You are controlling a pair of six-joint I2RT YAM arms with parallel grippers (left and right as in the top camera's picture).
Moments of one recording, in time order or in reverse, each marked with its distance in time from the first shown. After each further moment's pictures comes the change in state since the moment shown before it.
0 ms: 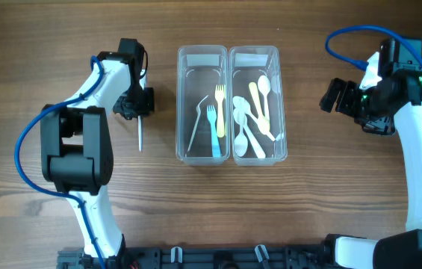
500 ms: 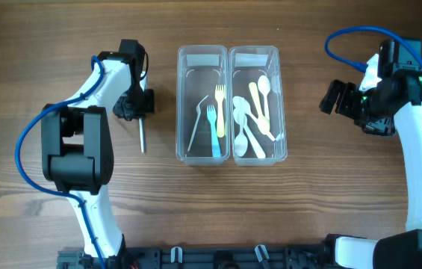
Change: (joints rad) left arm -0.002 0.006 0.010 -0.060 -0.005 0.006; right arm 0.000 0.000 0.000 -0.019 0.000 0.000
